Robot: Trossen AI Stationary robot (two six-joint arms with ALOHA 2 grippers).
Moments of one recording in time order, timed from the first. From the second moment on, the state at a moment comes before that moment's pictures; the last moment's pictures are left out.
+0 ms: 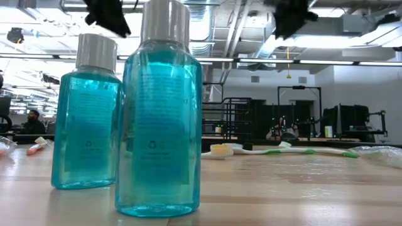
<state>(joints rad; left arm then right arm) 0.36 0.94 1.13 -0.85 -0.39 -0.16 -0.37 1.41 1.66 -1.33 0.43 0.43</state>
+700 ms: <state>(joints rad) 0.43 0.85 0.75 -0.69 -0.31 -0.33 -0.40 1.29 0.89 -0.86 0.15 0.75</state>
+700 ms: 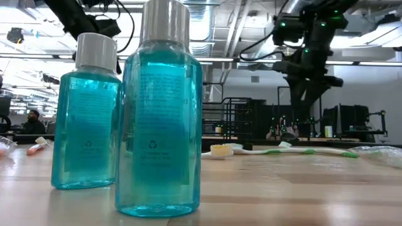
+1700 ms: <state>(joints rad) 0.44 0.87 0.69 -0.66 -0.24 -0.36 -0.40 1.59 0.80 -0.52 -0.03 0.75</state>
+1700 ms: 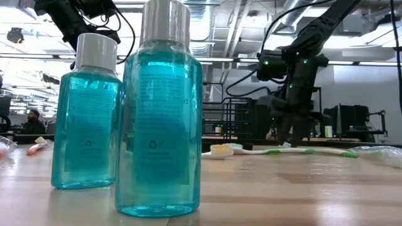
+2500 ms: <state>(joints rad) 0.44 0.87 0.53 -0.63 -0.21 -0.41 -0.42 1.59 0.80 -0.50 -0.02 0.81</state>
